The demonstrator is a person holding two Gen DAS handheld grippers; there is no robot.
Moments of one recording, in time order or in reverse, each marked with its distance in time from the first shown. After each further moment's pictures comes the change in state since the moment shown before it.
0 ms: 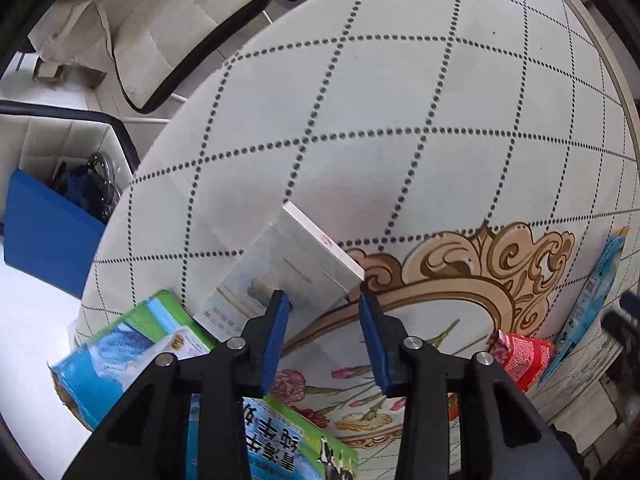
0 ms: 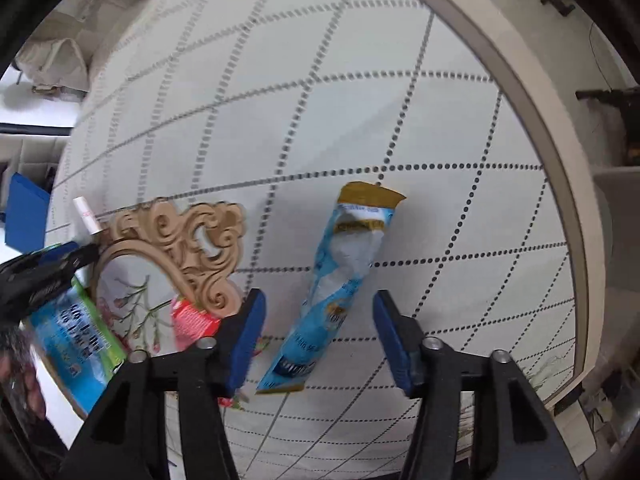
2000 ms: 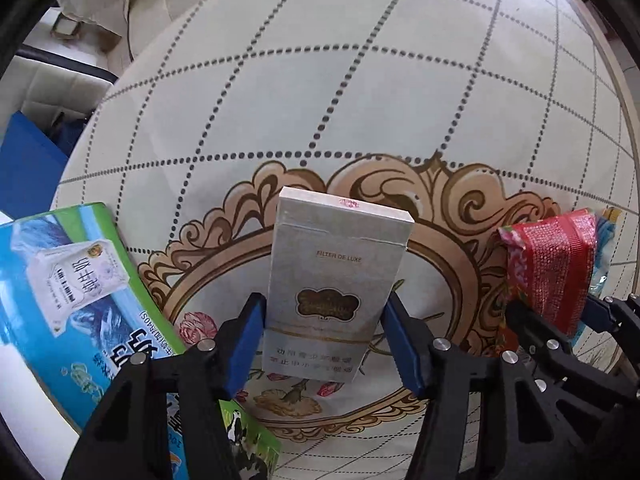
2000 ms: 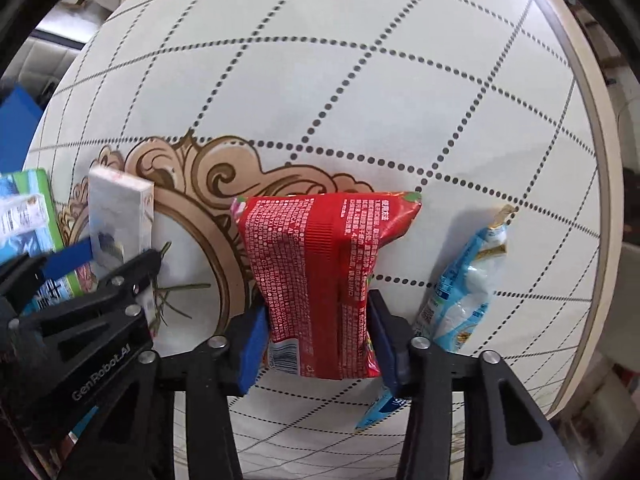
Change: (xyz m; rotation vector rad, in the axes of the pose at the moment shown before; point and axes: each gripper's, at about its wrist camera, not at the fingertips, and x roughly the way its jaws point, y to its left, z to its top) left arm 0.021 -0.011 -0.049 -0.142 -0.015 -0.058; right arm 0.060 0.103 0.029 -0.240 0.088 -0.177
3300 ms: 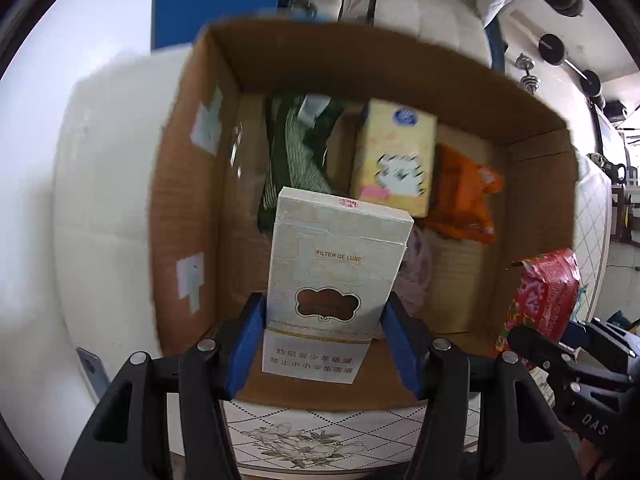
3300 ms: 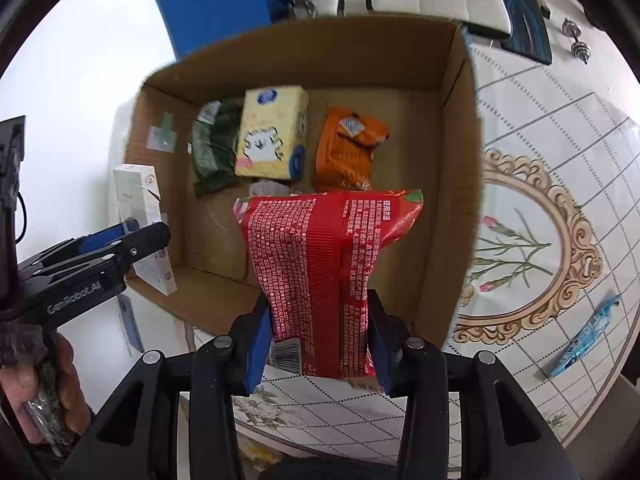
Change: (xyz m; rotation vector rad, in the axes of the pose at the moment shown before) left arm -0.025 0.315 -0.245 -0.615 -0.099 -0.254; right arm -0.072 0.288 -0.143 -0.494 -0.011 0.100
